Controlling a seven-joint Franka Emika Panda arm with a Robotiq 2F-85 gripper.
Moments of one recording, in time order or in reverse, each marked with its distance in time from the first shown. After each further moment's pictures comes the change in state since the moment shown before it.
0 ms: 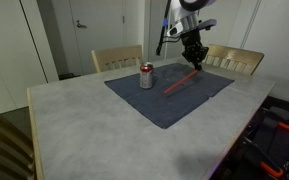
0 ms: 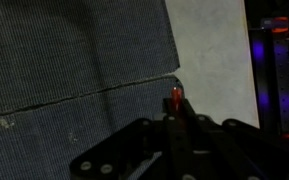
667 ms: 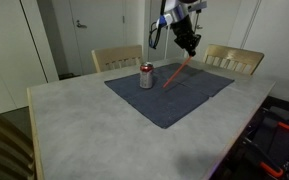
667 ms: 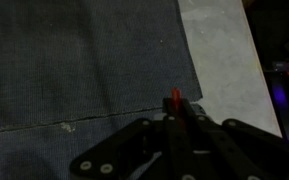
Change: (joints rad) arm 0.129 -0.018 0.004 0.087 -0.300 -0.111 0.221
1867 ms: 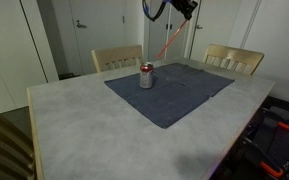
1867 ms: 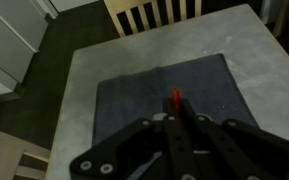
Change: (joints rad) arm 0.080 -0.136 0.096 0.030 -0.434 -0.192 0.380
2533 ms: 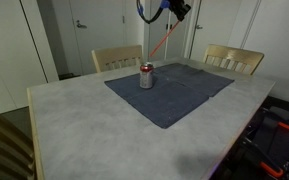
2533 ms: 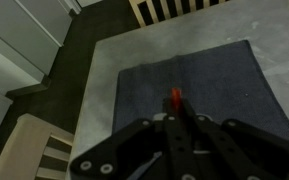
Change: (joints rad) arm 0.008 0.007 0.019 -0.019 -0.064 0.078 0.074
